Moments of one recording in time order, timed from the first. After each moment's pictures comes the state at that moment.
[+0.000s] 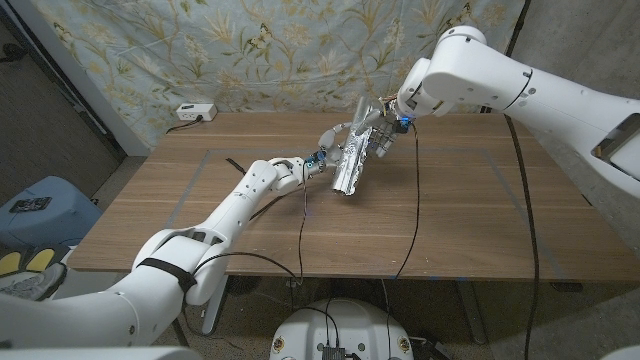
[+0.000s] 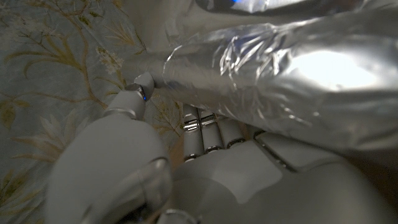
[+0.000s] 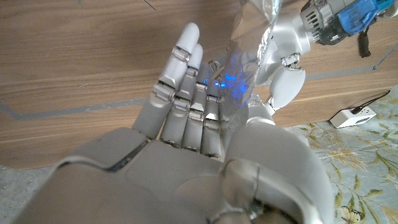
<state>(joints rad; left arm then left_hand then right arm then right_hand) 0.49 0.10 0.31 -0.95 -1.25 0.59 -0.24 0.83 0.06 0.54 -0.21 0.52 0.80 0.12 0.36 0.45 0.68 0.02 0.50 0.68 0.71 0.03 0.30 0.36 0.36 0.14 0.88 0.18 0.10 -0.73 -1.10 -2.03 0.79 -1.40 -0.18 0.78 0.17 0.18 -0.14 0.21 0.73 0.17 0.27 0.20 0.90 0.10 0.34 0.34 1.04 -0.04 0.34 0.22 1.21 -0.06 0.27 0.17</state>
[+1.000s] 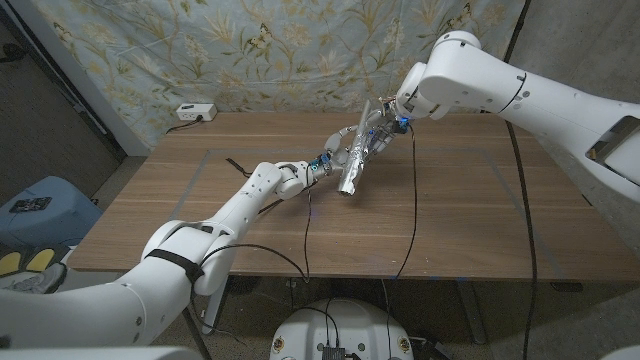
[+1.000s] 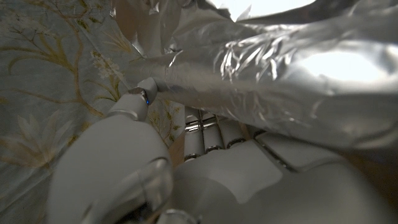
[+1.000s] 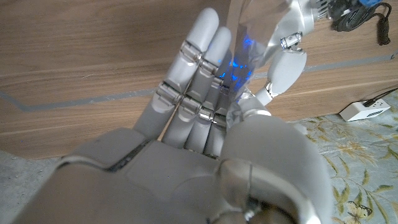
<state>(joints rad) 0.44 0.06 0.31 -0.83 -1.25 0.64 -0.34 0.82 0.08 0.56 -0.16 0.52 0.74 0.12 0.36 0.45 0.61 0.04 0.46 0.68 0.68 0.05 0.28 0.36 0.34 0.15 0.87 0.18 0.10 -0.71 -1.11 -2.01 0.78 -1.40 -0.23 0.90 0.19 0.35 -0.14 0.19 0.96 0.10 0.30 0.22 1.15 -0.04 0.45 0.40 1.32 -0.22 0.41 0.30 1.40 -0.20 0.37 0.18</state>
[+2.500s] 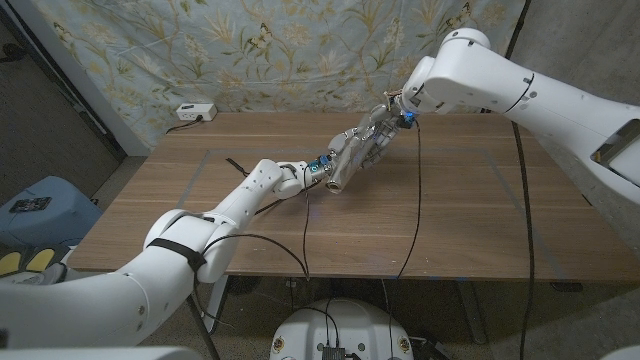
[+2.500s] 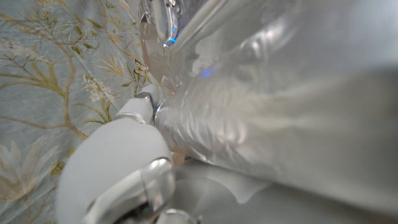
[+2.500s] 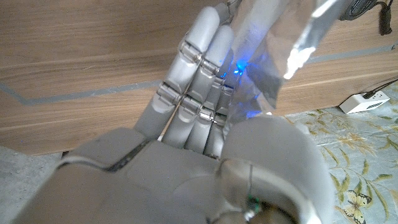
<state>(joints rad) 0.42 0.07 0.29 -0.82 -1.16 0.73 -0.49 0.81 0.11 0.53 -0.18 0.35 0.56 0.09 0.27 0.26 0.53 0.04 0.30 0.56 0.60 0.08 0.27 0.28 0.37 0.15 0.83 0.18 0.07 -0.74 -1.06 -2.03 0.64 -1.38 -0.11 0.91 0.19 0.41 -0.12 0.18 0.98 0.08 0.30 0.24 1.16 -0.05 0.47 0.42 1.34 -0.22 0.40 0.35 1.39 -0.21 0.43 0.18</state>
